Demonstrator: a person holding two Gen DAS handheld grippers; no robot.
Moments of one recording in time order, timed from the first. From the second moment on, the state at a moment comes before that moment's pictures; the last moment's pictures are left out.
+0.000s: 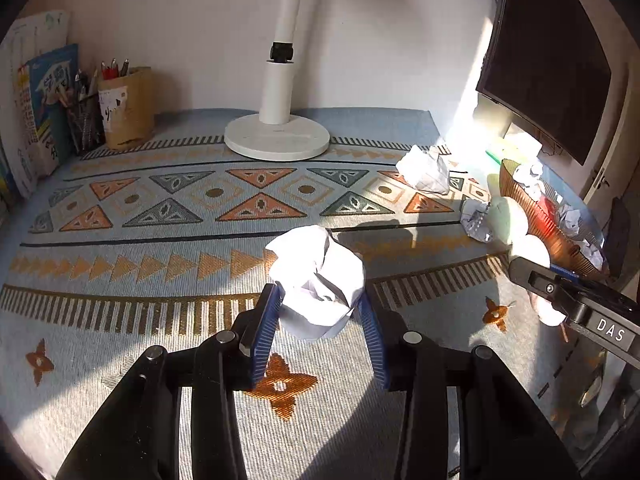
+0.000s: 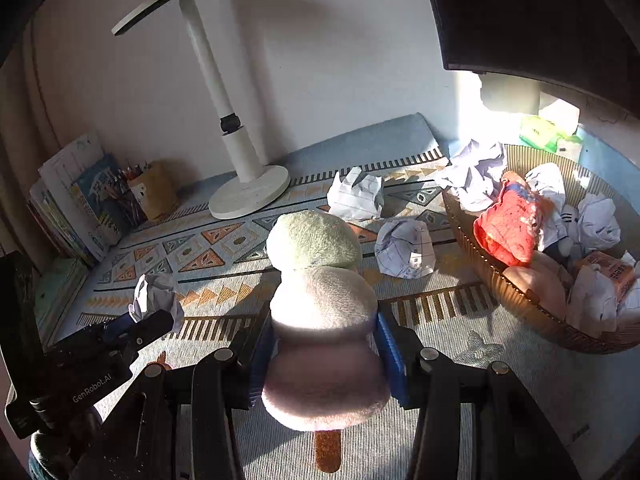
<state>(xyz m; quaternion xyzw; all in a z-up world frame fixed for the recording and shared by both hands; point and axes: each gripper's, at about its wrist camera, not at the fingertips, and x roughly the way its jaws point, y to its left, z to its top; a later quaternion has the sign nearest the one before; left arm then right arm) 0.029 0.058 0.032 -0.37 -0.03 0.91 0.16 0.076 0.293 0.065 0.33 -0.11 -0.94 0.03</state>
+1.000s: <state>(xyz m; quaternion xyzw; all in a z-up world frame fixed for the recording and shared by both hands) -0.046 0.278 0.126 -0.36 -0.06 0.83 0.42 0.067 0.452 0.134 0.29 -0.15 -0.93 -0.17</state>
